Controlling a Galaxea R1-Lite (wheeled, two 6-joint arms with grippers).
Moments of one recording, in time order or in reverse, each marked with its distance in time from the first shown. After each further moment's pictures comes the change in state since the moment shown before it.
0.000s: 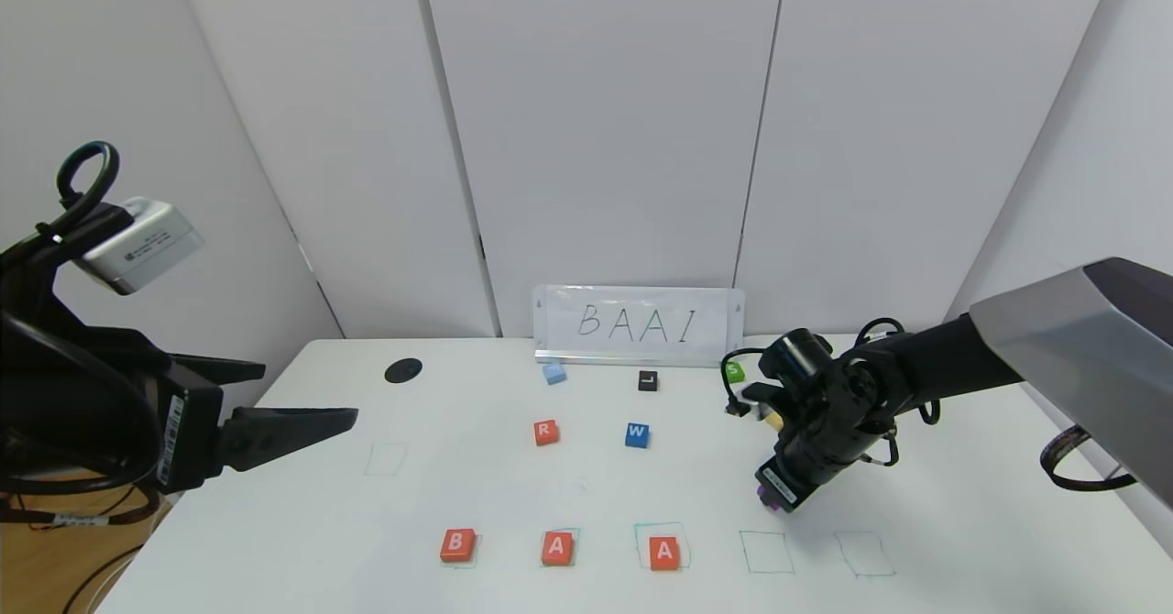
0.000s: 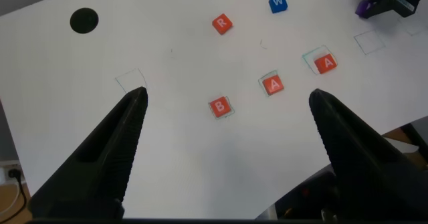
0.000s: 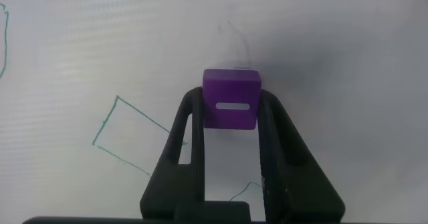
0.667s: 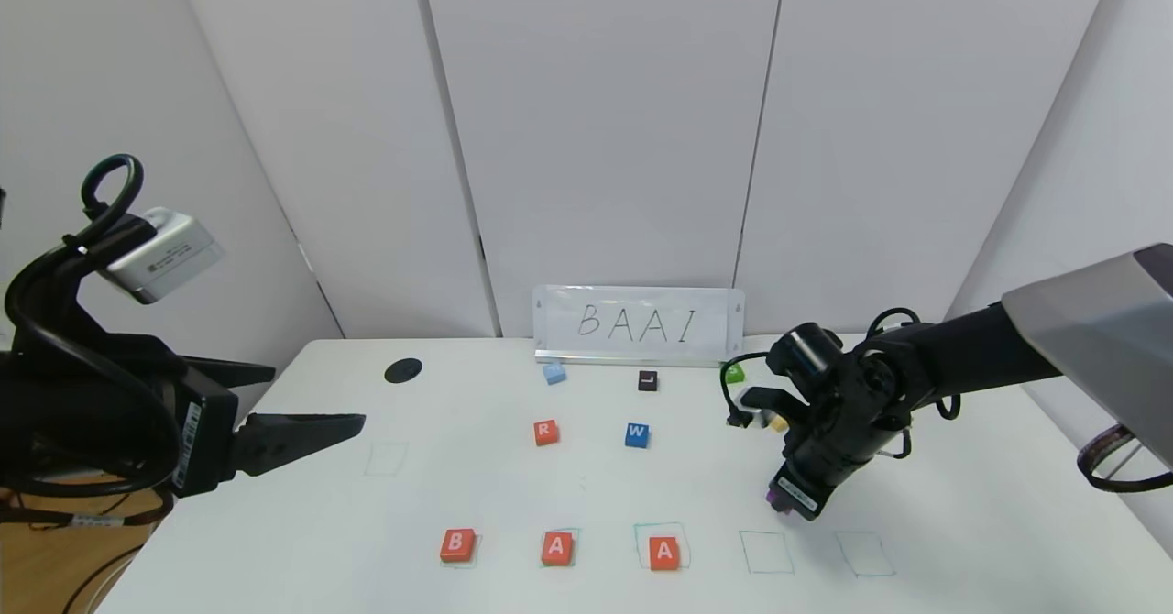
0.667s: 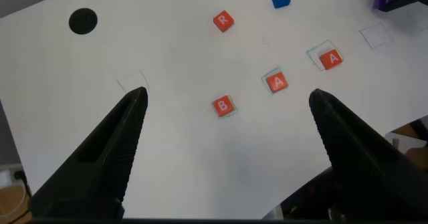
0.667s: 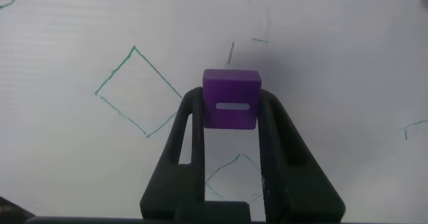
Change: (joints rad) left arm 0.000 0.017 0.021 -0.027 0.000 0.027; right arm 0.010 -0.065 0.033 0.051 0.000 -0.201
